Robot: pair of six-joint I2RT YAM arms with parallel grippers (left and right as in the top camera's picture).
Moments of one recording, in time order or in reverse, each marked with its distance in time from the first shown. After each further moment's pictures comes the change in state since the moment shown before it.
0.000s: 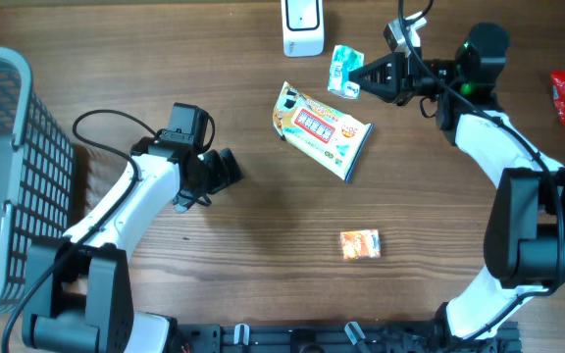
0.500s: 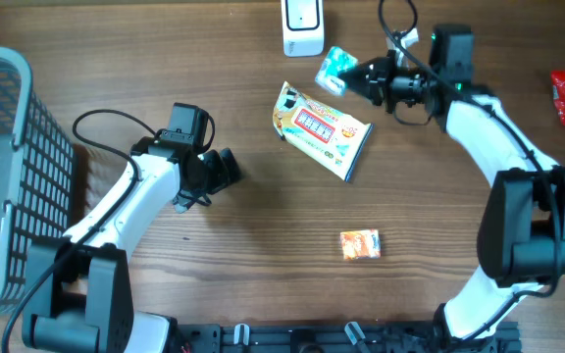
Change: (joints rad) left arm 0.000 0.000 0.000 -0.001 0.001 0.000; right arm 0.074 0.011 0.164 -0.951 0.651 -0.487
